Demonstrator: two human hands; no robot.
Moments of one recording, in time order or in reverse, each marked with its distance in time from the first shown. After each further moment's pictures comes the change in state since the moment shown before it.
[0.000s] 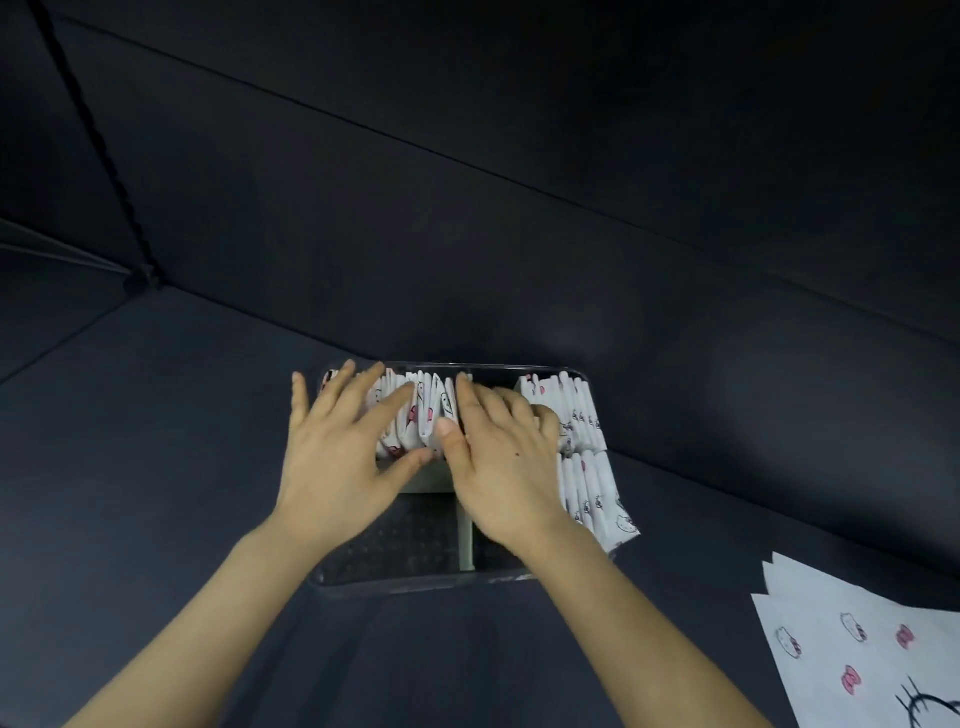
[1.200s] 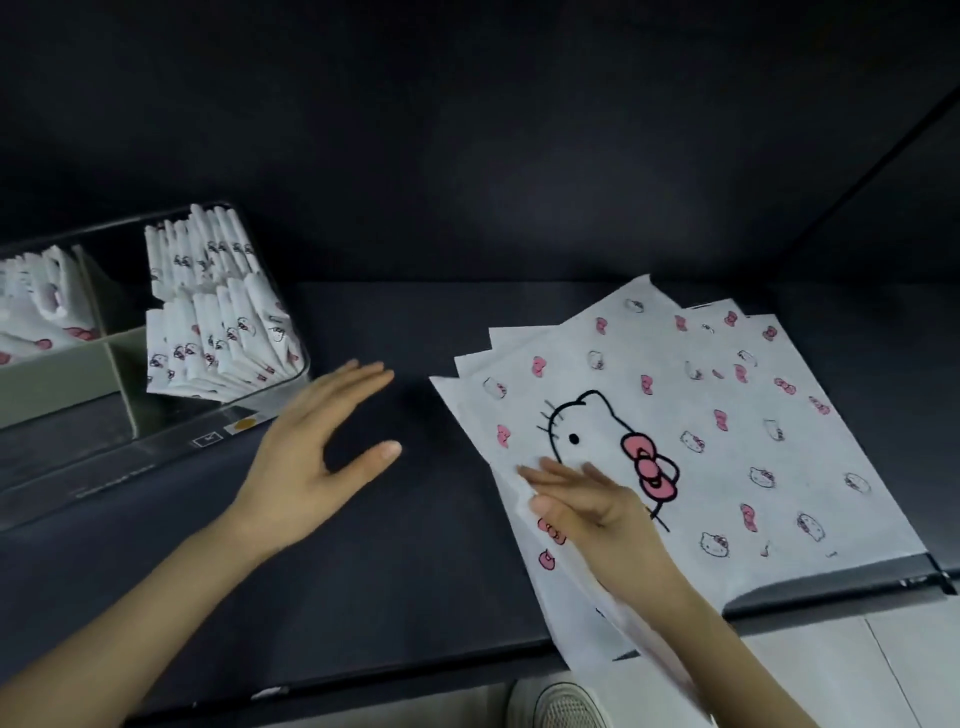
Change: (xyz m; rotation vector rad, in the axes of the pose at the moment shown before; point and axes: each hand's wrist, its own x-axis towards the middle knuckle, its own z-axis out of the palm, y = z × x) left_hand -0.084 0.214 0.066 -0.650 -0.413 0.287; right_hand -0.324 0.216 -0.027 0.876 0.028 0.574
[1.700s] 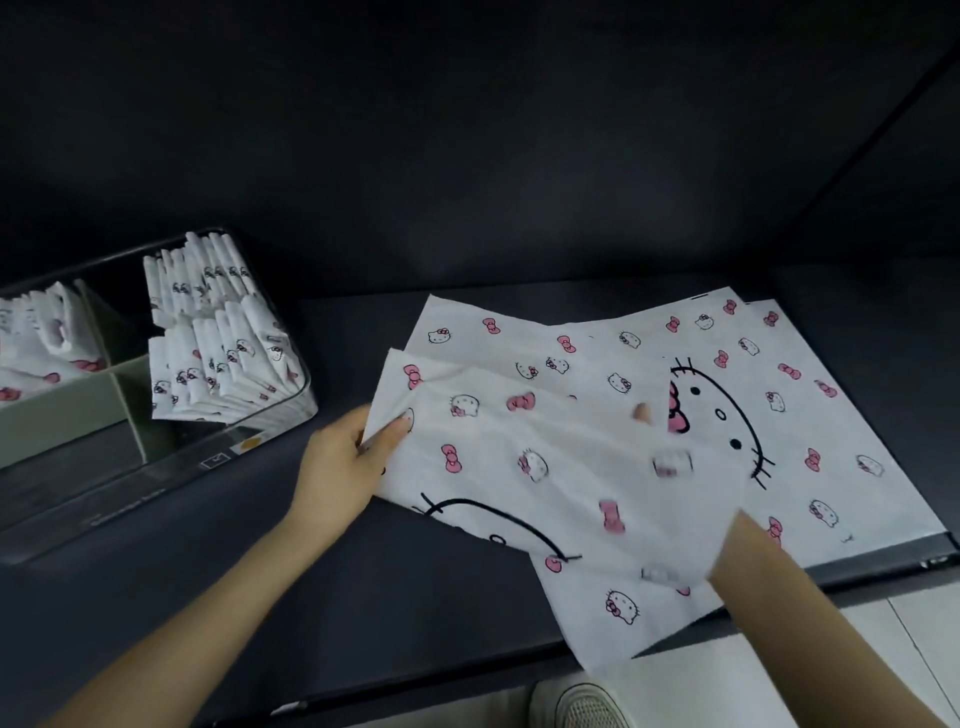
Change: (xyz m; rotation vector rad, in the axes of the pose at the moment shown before) left_hand 0.015 0.001 0.033 -0.226 0.095 -0.440; right_hand 0.022 0.001 -0.054 1.024 -0.313 0.423
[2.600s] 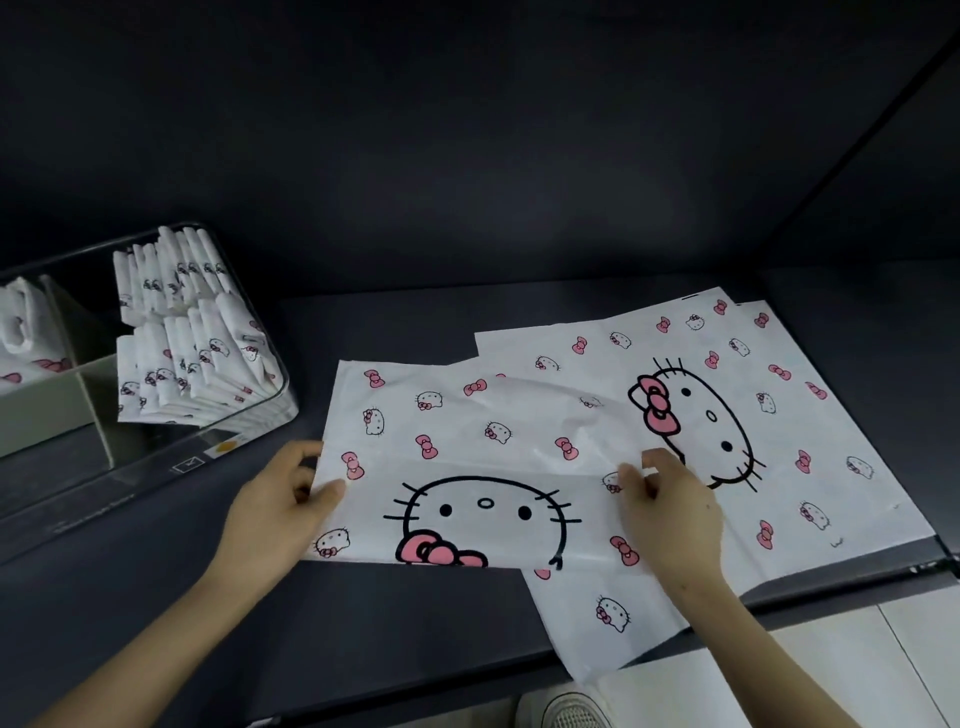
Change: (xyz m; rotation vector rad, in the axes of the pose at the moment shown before) left_hand -0.029 -0.012 -0.027 0.166 -0.016 -0.193; right_hand 0.009 0.041 -0.022 -1.222 1.060 -0.330
